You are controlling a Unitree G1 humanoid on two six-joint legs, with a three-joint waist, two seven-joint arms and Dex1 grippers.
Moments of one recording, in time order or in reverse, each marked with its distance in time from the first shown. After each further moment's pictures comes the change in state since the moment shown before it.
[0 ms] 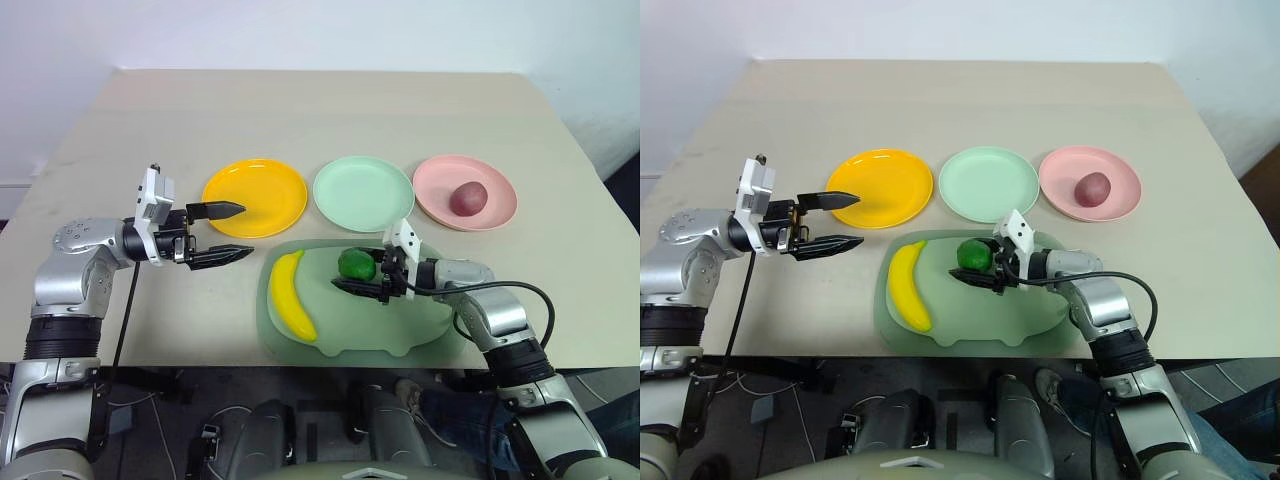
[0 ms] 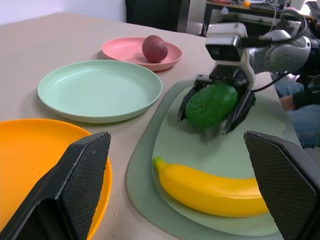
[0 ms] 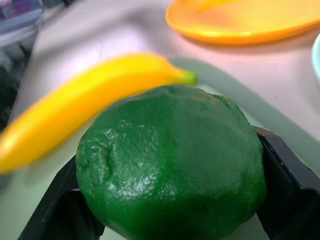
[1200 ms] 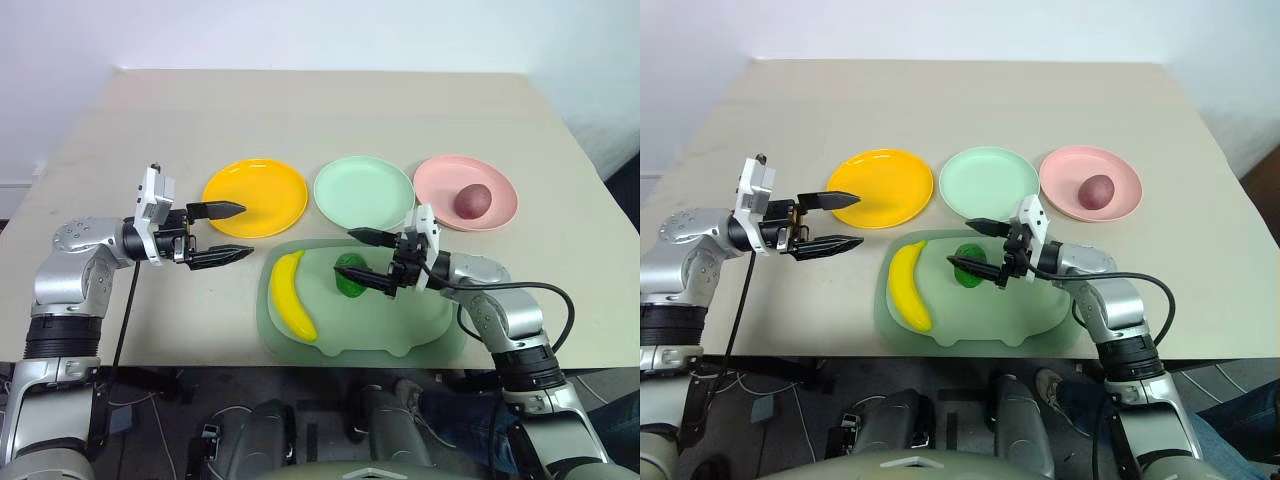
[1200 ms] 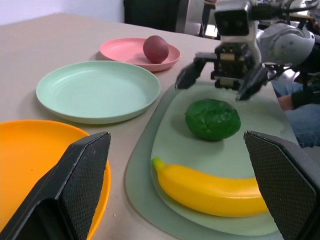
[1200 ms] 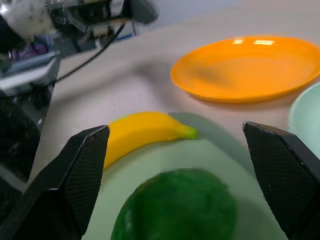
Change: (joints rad) left arm -0.004 0.000 0.000 0.001 0.000 0.000 -0.008; right arm 0.051 -0.003 -0.036 -0.103 0.059 -0.024 -0.016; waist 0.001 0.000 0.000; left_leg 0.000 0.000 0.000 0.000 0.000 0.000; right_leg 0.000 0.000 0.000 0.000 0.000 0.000
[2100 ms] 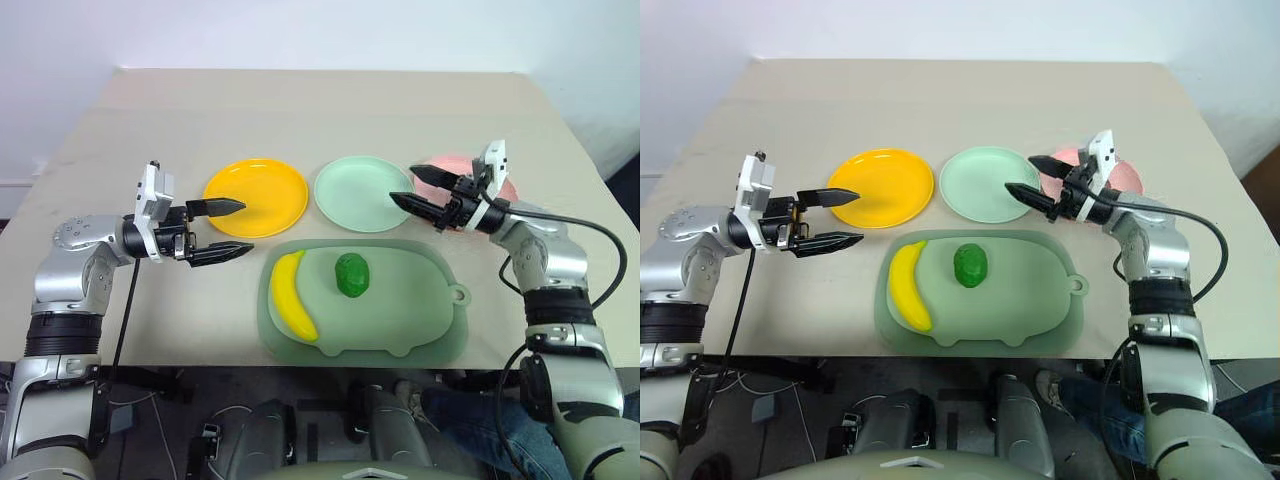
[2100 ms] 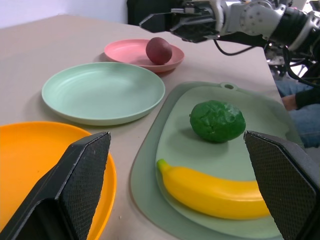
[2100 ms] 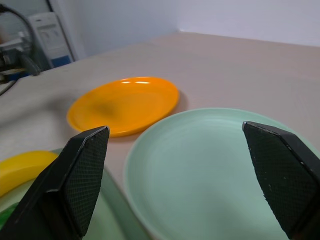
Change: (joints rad) left arm -0.011 -0.001 0.000 0.006 0.002 0.000 0.010; right arm -0.278 -0.077 -0.249 0.372 0.009 -0.060 0.066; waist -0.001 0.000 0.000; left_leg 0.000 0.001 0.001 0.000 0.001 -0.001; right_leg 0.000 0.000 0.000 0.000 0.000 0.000
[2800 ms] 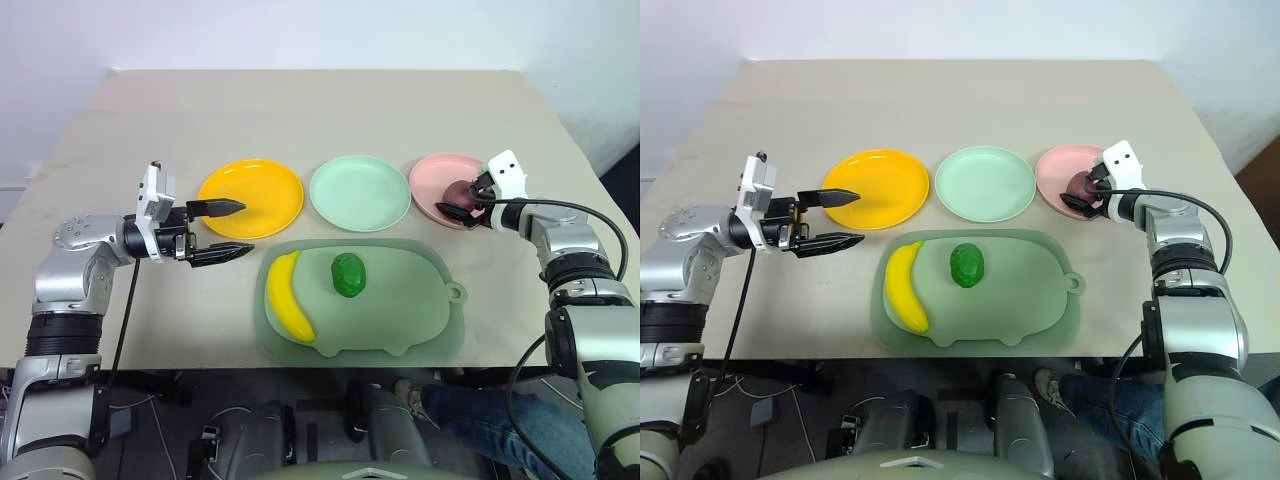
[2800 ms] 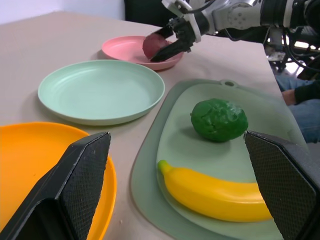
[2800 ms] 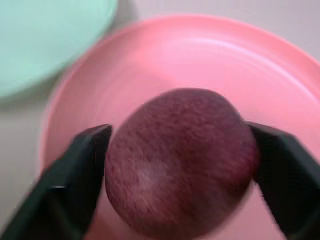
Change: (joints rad) left arm -0.001 0.000 0.000 0.005 0.013 -0.002 0.000; right arm -0.323 -0.160 0.129 0.771 -0.402 -0.301 -0.255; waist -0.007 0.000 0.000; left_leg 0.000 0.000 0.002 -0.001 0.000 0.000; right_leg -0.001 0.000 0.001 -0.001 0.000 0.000
